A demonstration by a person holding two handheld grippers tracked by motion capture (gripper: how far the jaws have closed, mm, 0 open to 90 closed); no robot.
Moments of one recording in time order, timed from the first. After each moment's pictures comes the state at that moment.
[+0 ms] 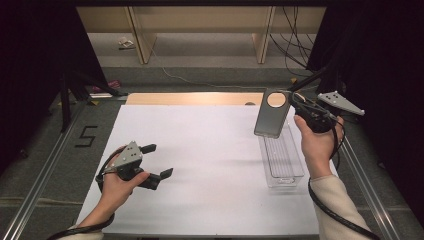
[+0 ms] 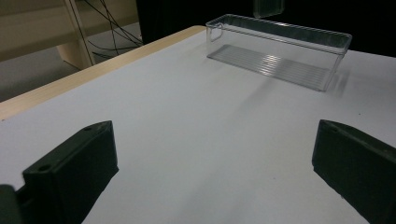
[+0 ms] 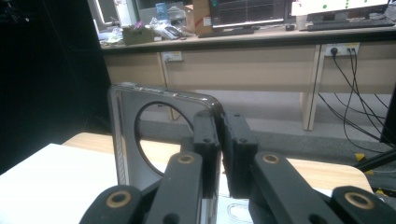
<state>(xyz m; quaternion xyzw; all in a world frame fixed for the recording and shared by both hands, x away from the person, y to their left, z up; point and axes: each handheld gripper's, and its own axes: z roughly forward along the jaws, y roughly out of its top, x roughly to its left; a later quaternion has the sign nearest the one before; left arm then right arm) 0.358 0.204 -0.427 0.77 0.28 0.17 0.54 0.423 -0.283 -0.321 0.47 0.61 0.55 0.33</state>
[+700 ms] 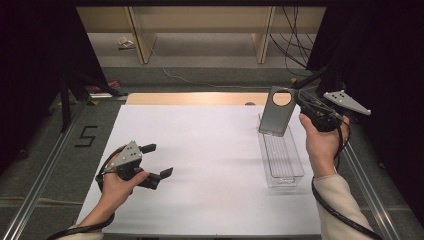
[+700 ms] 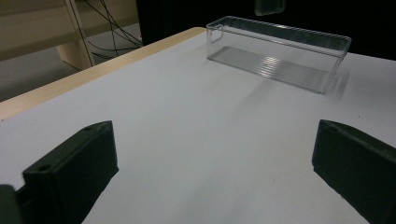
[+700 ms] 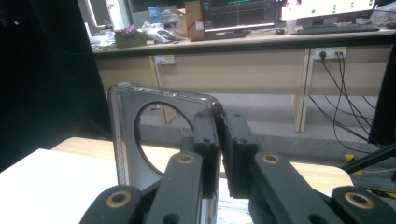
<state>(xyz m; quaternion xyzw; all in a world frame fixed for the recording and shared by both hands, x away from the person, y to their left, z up) 0.359 0.205 -0.427 0.77 0.28 0.17 0.55 0.424 -0.294 -0.319 0.48 0.60 0.55 0.34</state>
